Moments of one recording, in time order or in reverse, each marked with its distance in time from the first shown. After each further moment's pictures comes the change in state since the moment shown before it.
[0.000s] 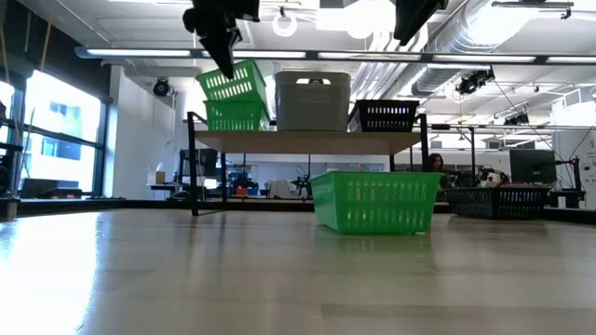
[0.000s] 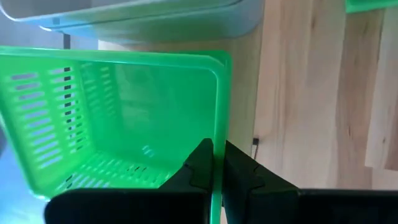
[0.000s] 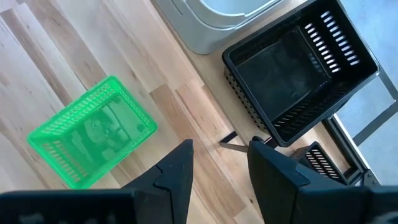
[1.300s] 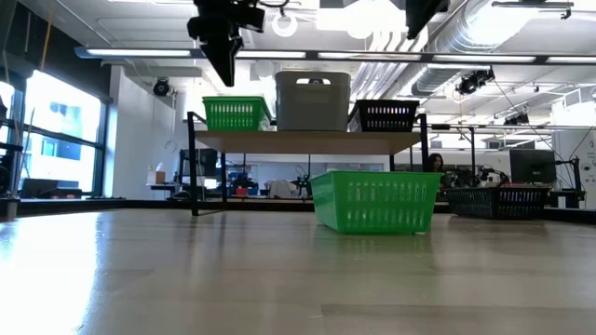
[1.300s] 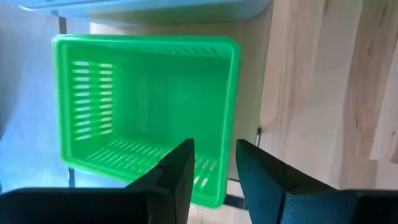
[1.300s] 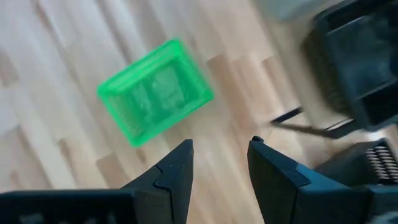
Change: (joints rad) left arm -0.005 0.062 0.036 -0.054 -0.038 -0.035; right arm 0.060 -0.001 -0.023 -0.002 -0.217 -0.018
